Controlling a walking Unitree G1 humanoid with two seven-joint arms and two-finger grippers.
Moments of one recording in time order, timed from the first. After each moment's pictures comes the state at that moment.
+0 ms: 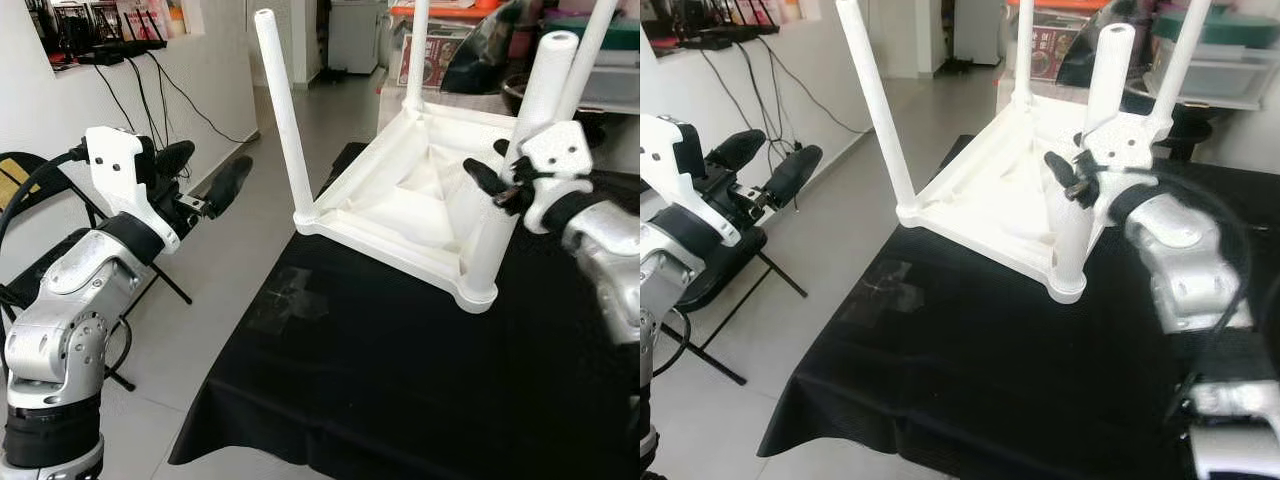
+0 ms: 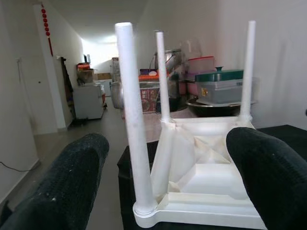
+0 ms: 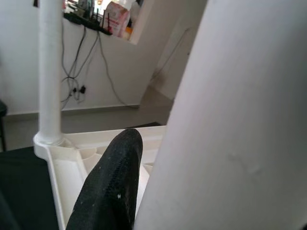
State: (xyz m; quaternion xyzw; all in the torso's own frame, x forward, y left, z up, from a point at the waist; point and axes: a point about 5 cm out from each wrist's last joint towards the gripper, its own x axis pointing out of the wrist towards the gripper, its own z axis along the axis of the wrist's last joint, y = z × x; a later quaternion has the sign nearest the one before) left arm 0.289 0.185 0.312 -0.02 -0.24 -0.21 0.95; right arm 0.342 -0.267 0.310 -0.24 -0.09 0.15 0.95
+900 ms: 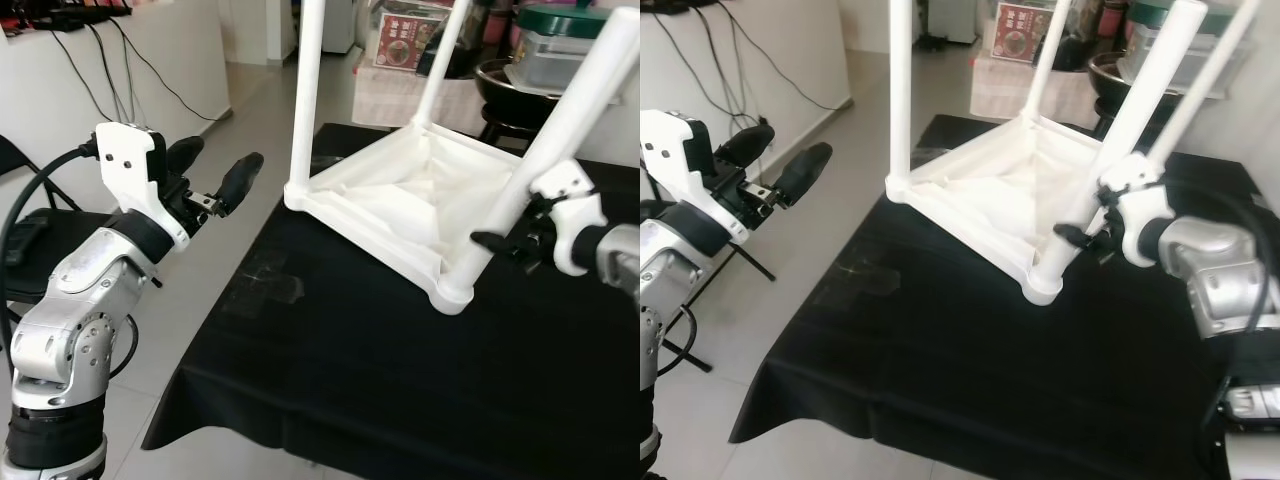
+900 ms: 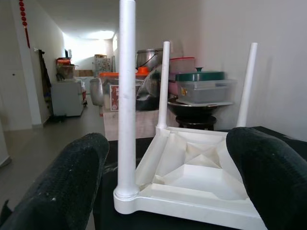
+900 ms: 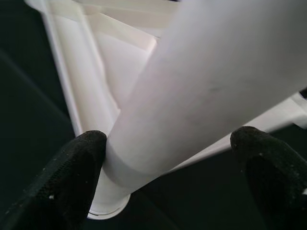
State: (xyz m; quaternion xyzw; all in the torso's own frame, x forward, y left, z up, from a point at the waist) left arm 0.287 0.173 0.313 -0.03 -0.24 -0.22 0.94; right arm 0.331 -0.294 0.272 -0.25 0.11 0.09 0.96
